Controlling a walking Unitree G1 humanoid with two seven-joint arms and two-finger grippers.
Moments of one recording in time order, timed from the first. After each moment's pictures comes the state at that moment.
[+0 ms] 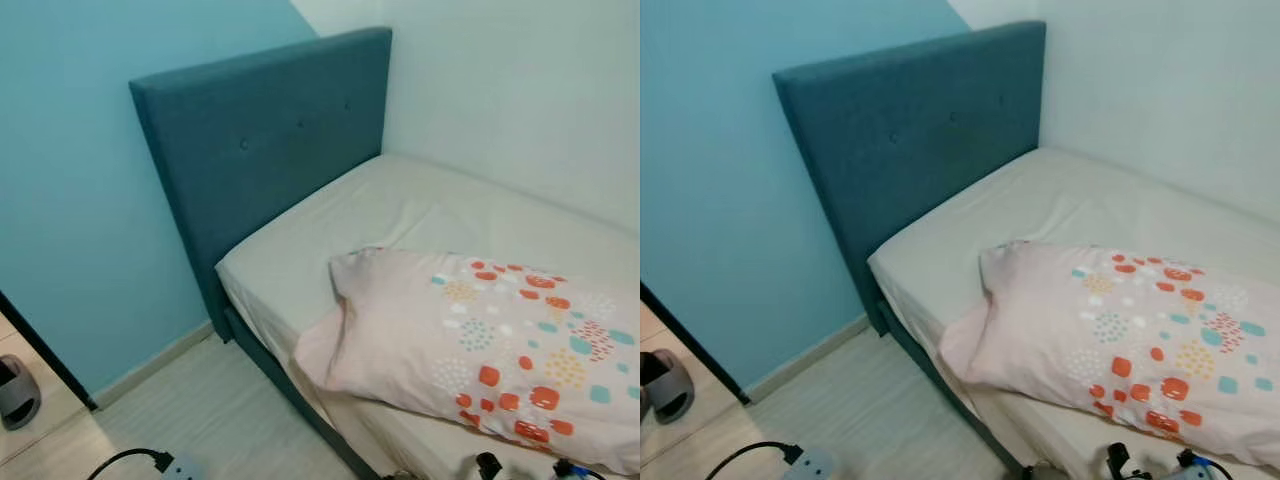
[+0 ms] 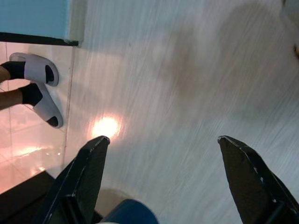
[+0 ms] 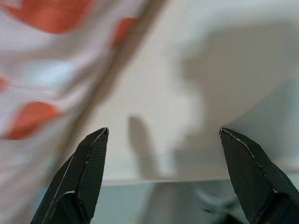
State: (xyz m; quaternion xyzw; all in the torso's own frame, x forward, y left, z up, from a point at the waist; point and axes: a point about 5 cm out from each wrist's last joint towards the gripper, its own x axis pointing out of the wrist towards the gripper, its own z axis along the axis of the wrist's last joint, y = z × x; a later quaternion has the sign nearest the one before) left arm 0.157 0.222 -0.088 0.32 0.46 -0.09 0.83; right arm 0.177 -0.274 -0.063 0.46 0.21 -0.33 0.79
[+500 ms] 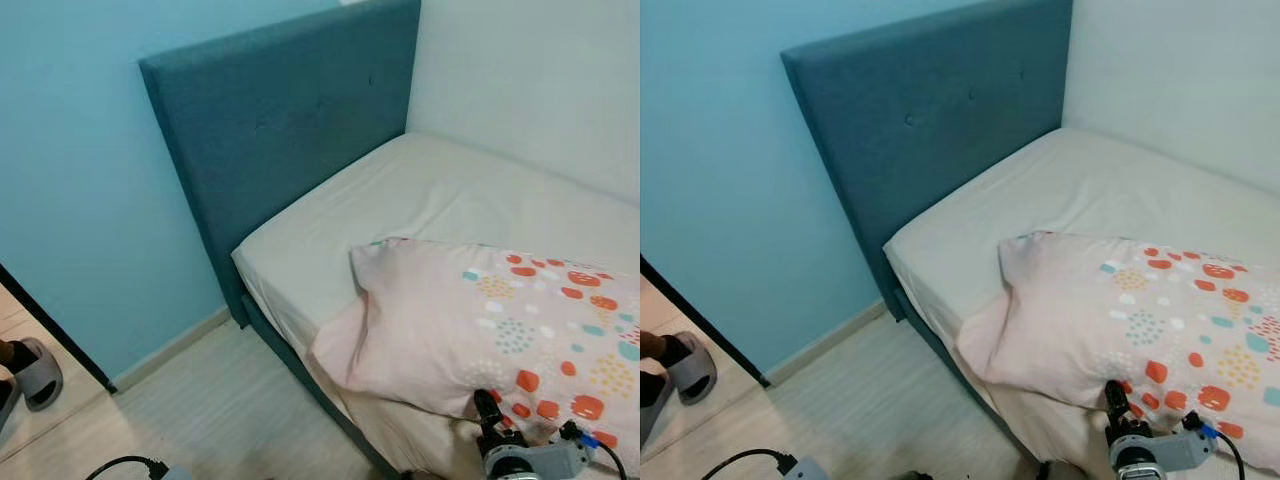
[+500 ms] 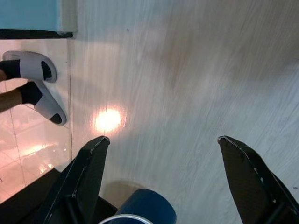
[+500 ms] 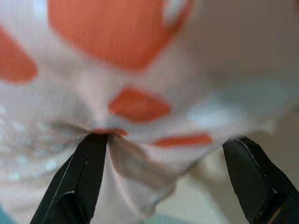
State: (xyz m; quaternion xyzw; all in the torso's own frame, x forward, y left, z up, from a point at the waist) left arm 0.148 0.232 -0.088 0.34 0.45 -0.11 0.82; right arm 0.217 -0.280 -0.031 0.51 0.08 -0.23 0.83
